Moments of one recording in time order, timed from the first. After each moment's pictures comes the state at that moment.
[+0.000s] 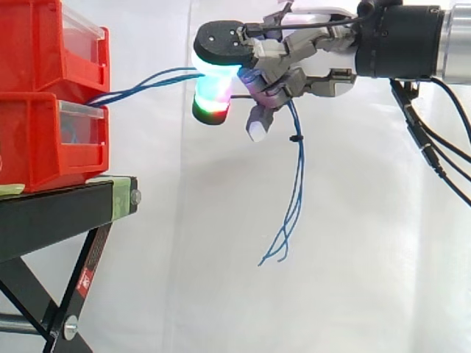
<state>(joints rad) 0.04 -1.88 -1.65 -2.62 -1.29 -0.83</state>
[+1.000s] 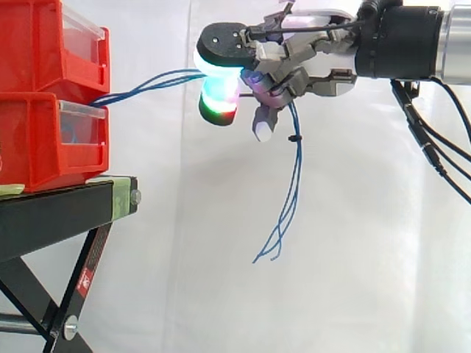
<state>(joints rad) 0.03 -1.88 -1.65 -2.61 -1.27 -0.86</state>
